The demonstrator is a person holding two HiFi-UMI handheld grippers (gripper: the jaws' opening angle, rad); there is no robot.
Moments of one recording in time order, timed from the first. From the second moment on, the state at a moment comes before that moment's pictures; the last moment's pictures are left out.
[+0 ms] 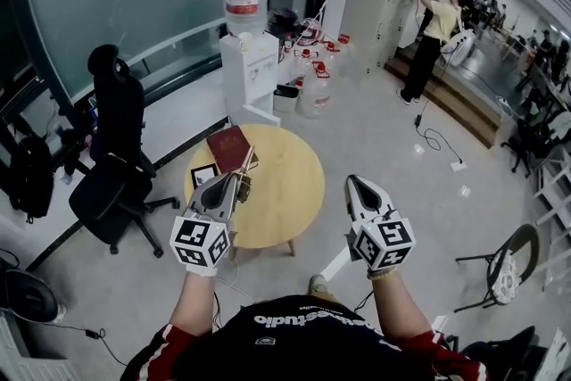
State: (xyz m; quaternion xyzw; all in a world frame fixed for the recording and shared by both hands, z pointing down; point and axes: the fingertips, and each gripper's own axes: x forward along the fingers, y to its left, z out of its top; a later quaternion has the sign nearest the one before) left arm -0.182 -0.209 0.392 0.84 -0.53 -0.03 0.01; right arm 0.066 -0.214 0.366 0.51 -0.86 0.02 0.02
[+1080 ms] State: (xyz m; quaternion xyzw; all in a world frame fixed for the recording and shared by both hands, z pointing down) left arm -0.191 -0.189 0.382 0.84 -0.54 -0.05 0.00; right arm 0.049 -0.206 0.366 0.49 -0.87 0.01 0.04
